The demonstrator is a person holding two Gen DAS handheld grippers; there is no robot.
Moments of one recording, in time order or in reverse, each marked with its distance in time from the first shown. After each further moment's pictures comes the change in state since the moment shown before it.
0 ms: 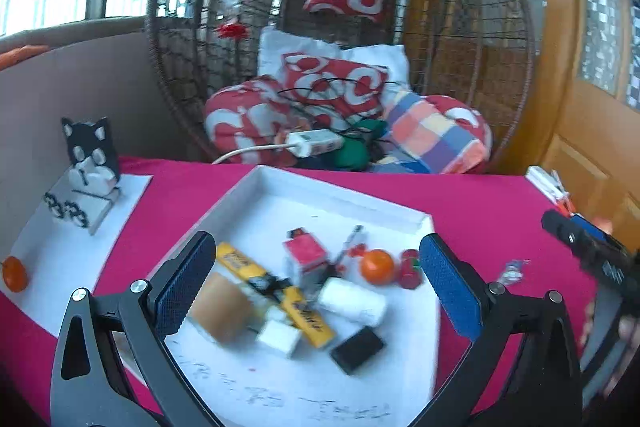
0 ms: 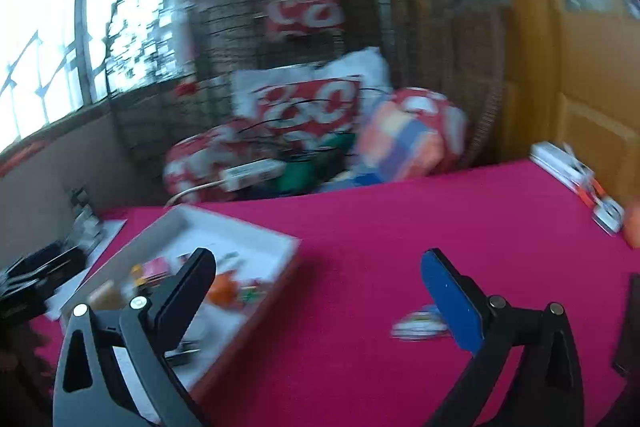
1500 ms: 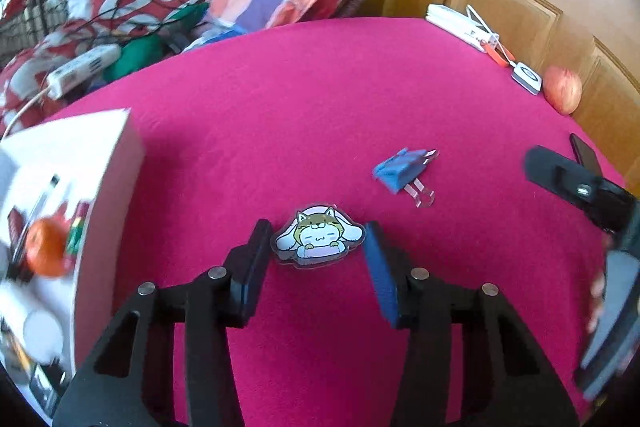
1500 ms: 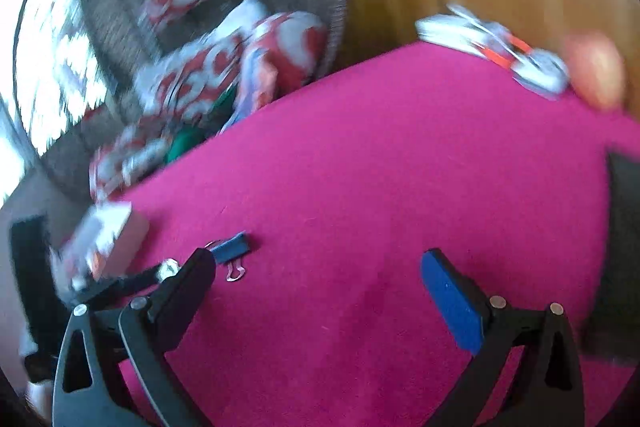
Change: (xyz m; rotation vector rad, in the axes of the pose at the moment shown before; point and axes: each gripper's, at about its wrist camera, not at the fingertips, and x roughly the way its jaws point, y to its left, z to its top) left arm 0.150 -0.212 -0.072 0.290 0.396 -0.255; right arm 0.029 -0.136 -0.046 0.128 0.216 -0.012
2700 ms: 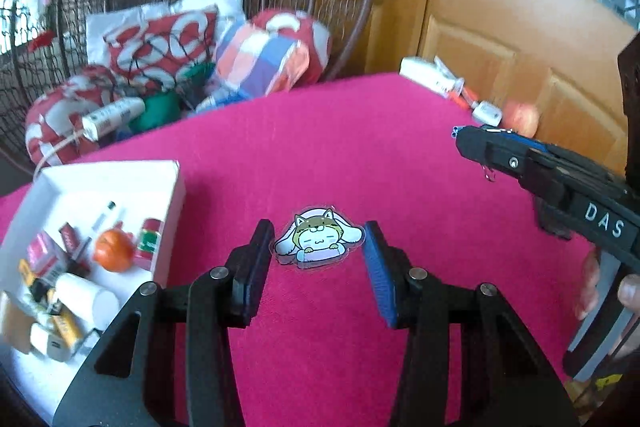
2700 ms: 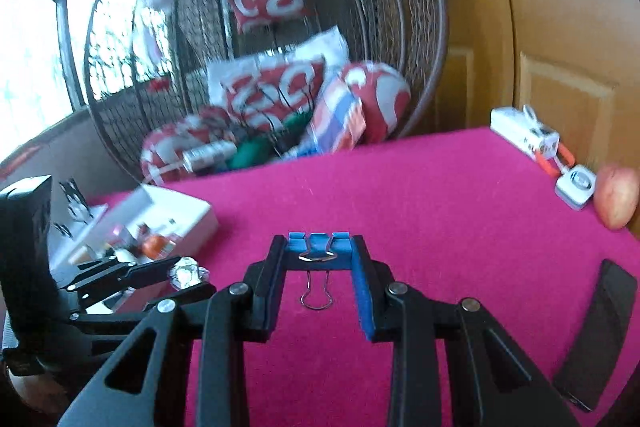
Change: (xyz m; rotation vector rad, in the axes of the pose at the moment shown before) left arm -0.097 -0.016 -0.008 0.036 -0.198 -0.011; right arm -0.076 0.063 0.012 -0.168 -0.192 0.082
